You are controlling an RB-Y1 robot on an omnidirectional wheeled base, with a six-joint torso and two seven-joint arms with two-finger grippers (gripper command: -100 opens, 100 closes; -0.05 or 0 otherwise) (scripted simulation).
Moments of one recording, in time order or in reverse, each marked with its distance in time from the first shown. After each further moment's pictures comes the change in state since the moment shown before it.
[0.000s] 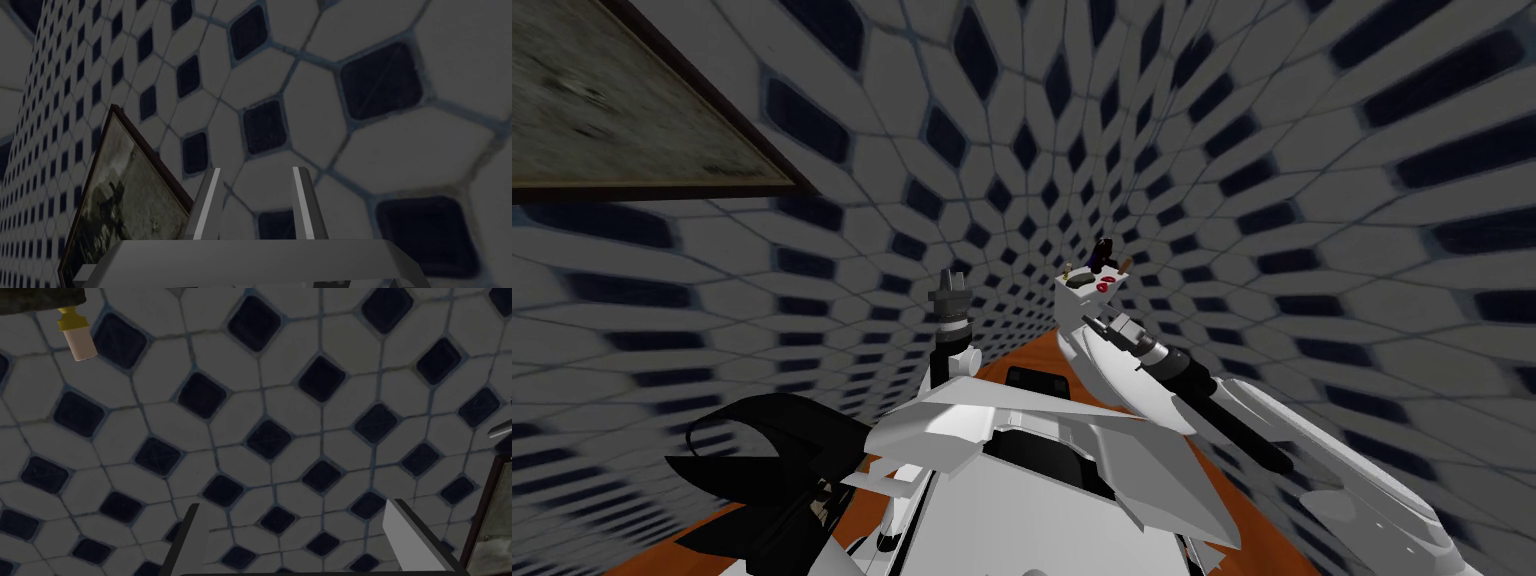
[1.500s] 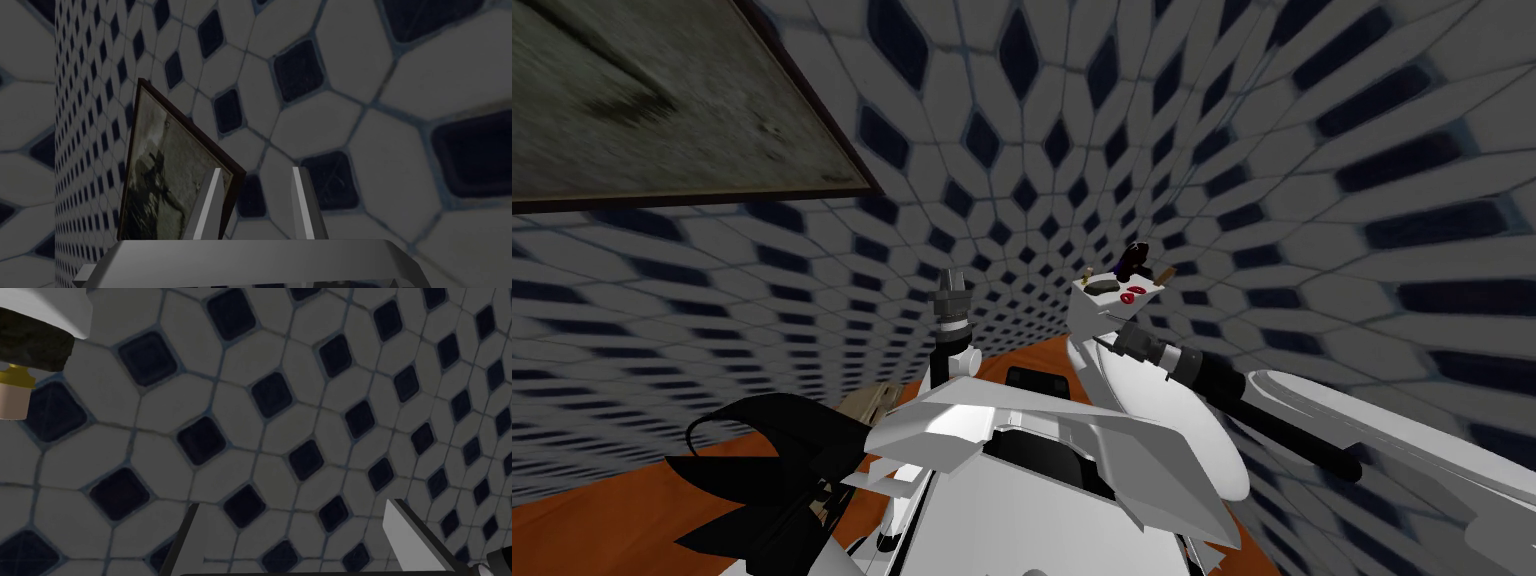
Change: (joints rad) left arm 0.000 0.000 0.000 0.000 0.000 0.000 0.000; right arm 0.042 -0.436 0.015 0.051 0.041 0.084 0.128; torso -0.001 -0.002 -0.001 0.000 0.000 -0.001
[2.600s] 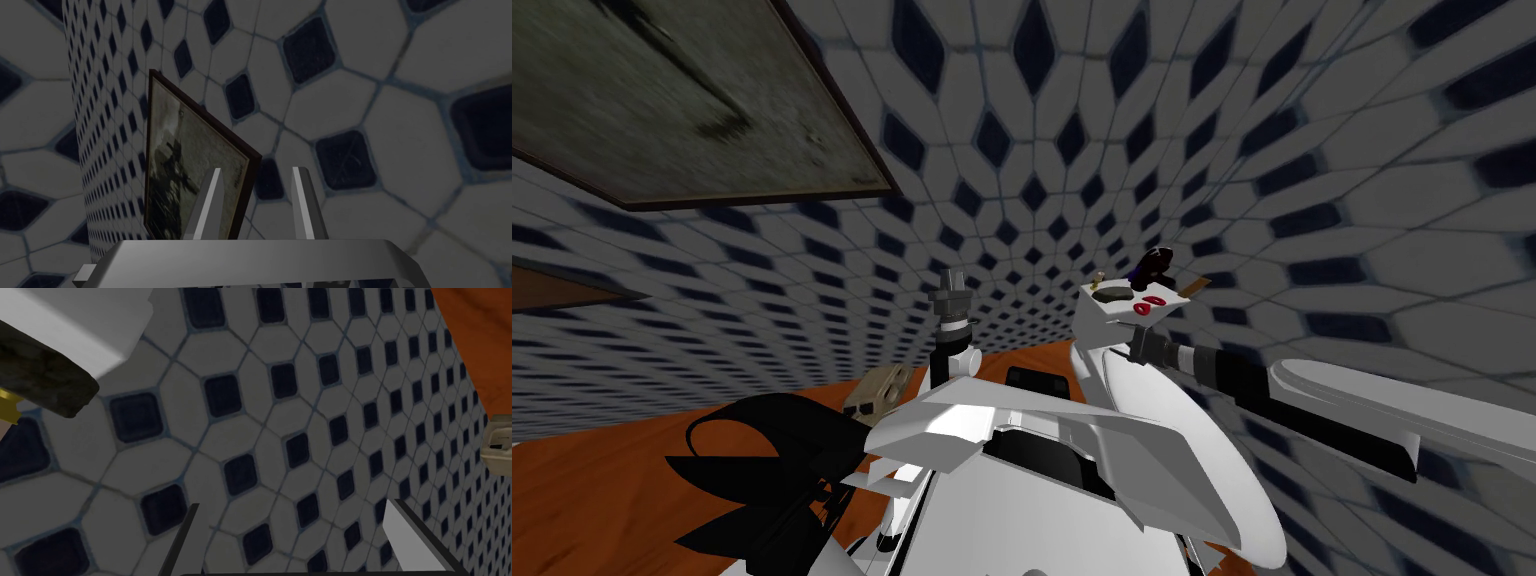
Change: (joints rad) left arm 0.000 0.000 0.000 0.000 0.000 0.000 0.000; right arm 0.054 -0.311 0.007 0.055 0.001 0.054 0.080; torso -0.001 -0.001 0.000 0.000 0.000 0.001
